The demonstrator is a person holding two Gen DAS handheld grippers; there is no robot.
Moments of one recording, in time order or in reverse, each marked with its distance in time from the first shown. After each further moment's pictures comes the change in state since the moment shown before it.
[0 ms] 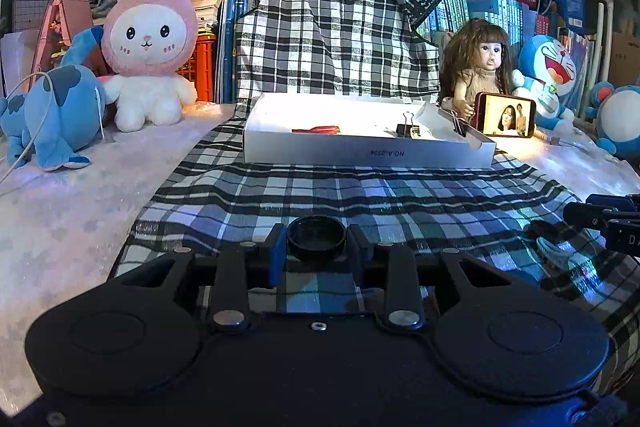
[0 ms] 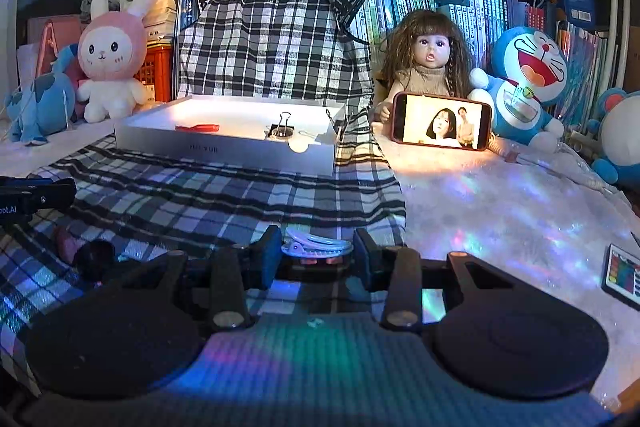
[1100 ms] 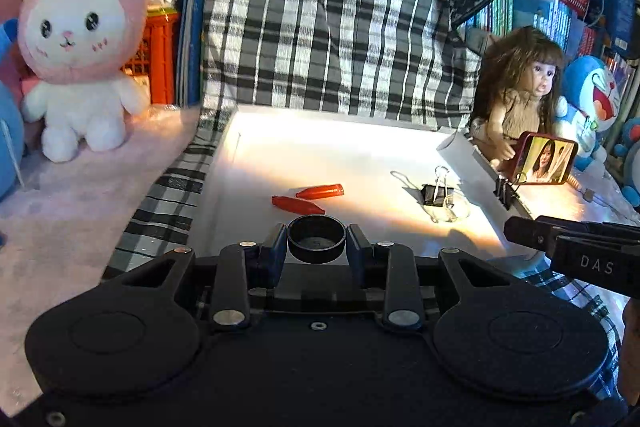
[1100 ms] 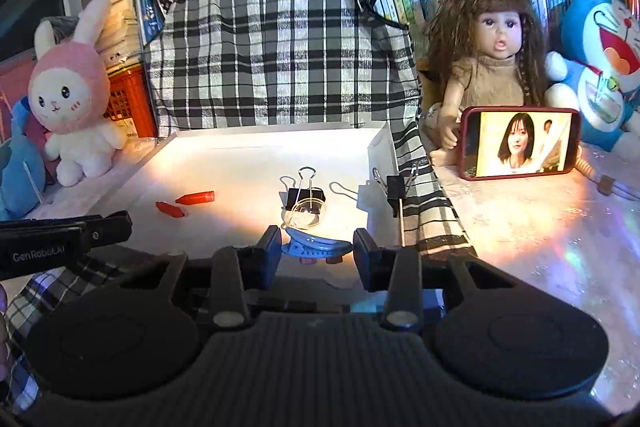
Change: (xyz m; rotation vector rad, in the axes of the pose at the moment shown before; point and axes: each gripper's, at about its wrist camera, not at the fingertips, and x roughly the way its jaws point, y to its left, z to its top) left arm 0.157 0.012 0.117 -0.088 0.170 -0.054; right arm 0.150 0.008 0.105 0.141 0.144 0.076
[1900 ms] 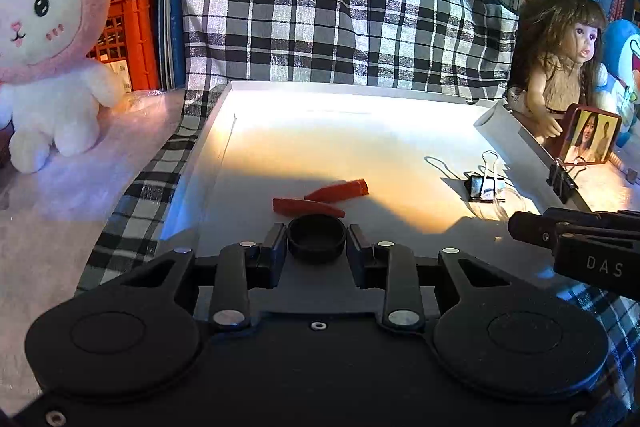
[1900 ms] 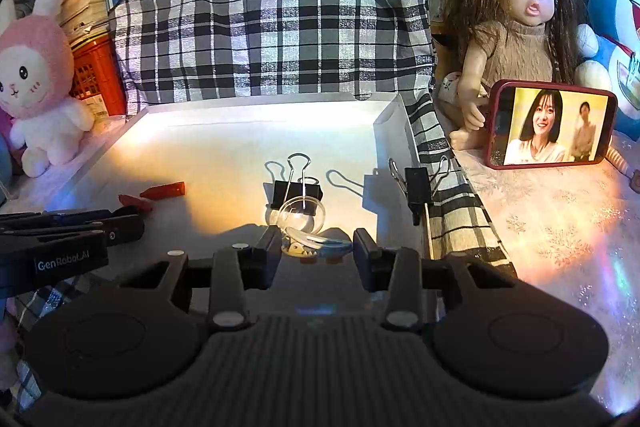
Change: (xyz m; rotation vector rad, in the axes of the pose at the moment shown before) left arm 0.071 -0.004 0.013 0.055 0.084 0.063; right arm 0.061 0.004 0.010 0.007 0.106 -0.028
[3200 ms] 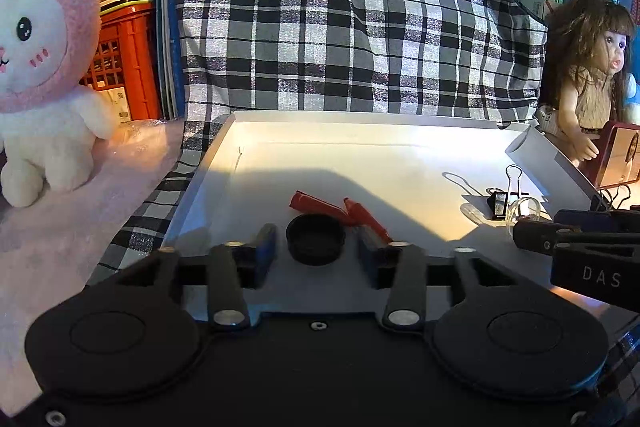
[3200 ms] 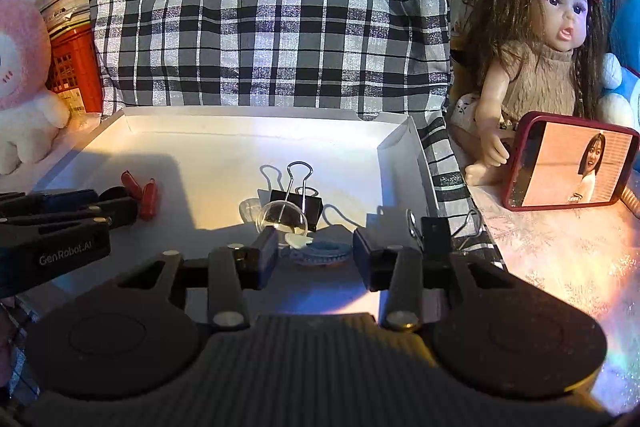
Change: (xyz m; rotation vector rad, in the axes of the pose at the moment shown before) left arm 0.033 -0.002 0.014 0.006 -0.075 0.063; right arm 0.039 0.007 0.016 -0.066 -0.015 -0.038
